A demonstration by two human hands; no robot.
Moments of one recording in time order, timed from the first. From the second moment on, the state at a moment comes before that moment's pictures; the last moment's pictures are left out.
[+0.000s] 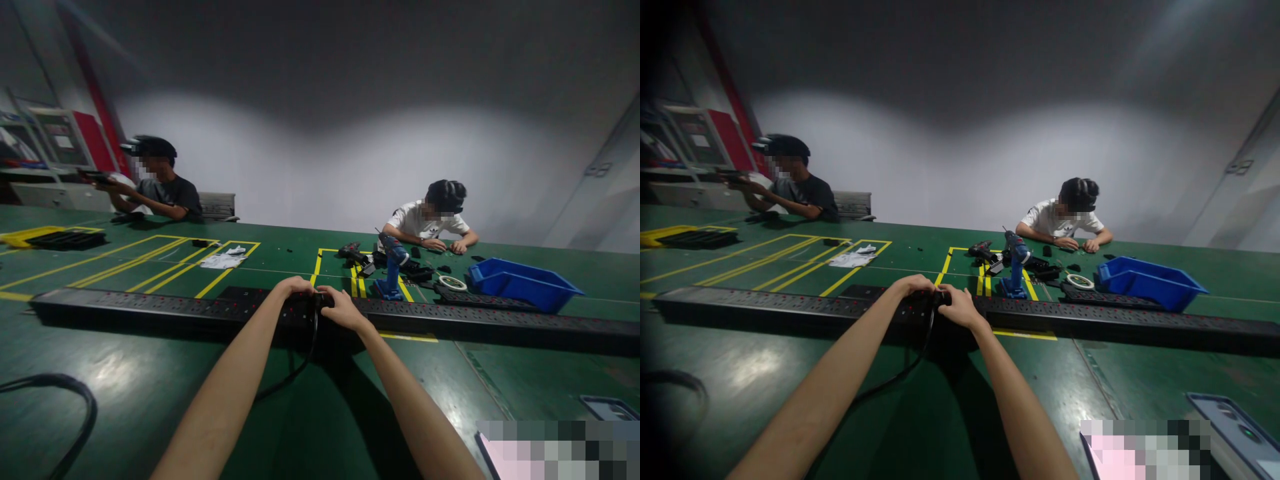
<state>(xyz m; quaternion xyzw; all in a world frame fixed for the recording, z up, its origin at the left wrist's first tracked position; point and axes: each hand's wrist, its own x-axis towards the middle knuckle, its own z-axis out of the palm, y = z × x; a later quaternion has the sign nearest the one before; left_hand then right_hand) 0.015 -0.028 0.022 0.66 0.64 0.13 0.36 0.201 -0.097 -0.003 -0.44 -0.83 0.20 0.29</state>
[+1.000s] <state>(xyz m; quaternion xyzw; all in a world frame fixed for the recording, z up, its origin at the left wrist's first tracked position) 0.011 -0.014 0.008 0.63 0.65 0.16 0.40 0.198 -0.103 -0.001 -0.43 -0.86 0.09 0.27</state>
